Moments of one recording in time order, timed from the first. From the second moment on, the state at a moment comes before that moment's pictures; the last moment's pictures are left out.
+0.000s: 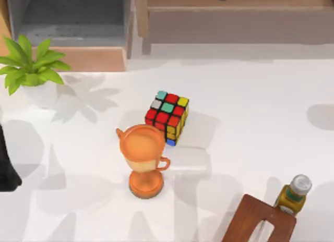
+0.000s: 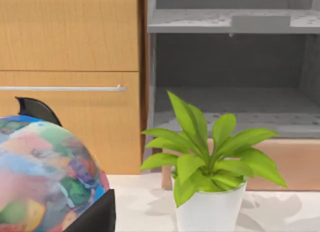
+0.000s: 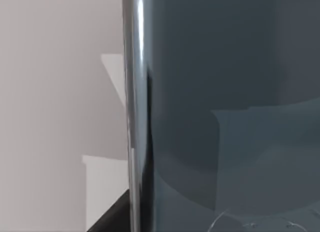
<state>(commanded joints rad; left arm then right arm) 0.00 0.00 0.00 0.00 0.00 0.00 -0.51 1.83 1.09 -0.79 -0.01 -0.26</state>
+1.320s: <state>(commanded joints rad) 0.00 0.00 0.00 0.00 0.00 0.00 0.01 1.94 1.67 -1.04 0.01 0.16</state>
